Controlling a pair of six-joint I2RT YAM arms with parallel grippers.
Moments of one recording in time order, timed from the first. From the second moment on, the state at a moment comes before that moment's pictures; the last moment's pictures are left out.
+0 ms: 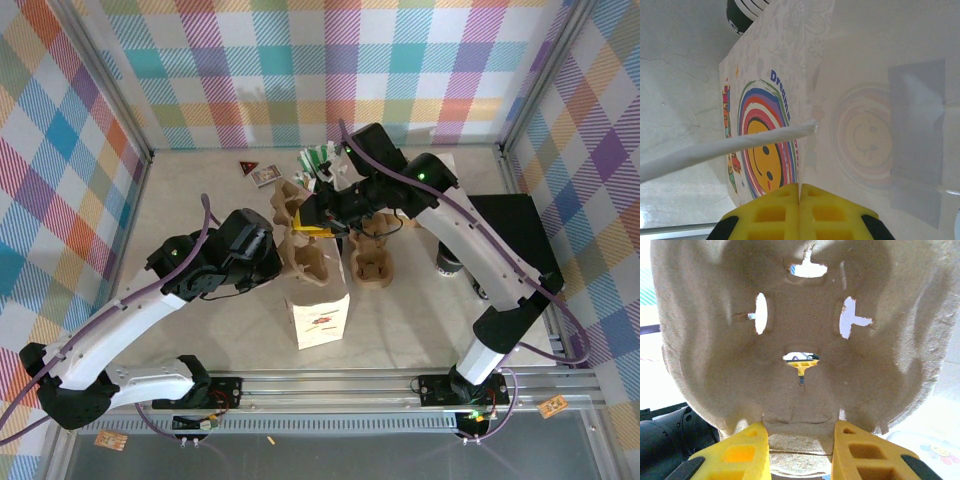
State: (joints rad) left arm -0.86 1.13 1.34 -1.13 -0.11 -1.13; right arm 0.77 1.66 2.02 -1.18 -0.65 0.83
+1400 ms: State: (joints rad) left arm -0.86 1.02 1.24 -1.01 -0.11 -1.12; right arm 0.81 1.66 2.14 -1.12 -0.60 0.81
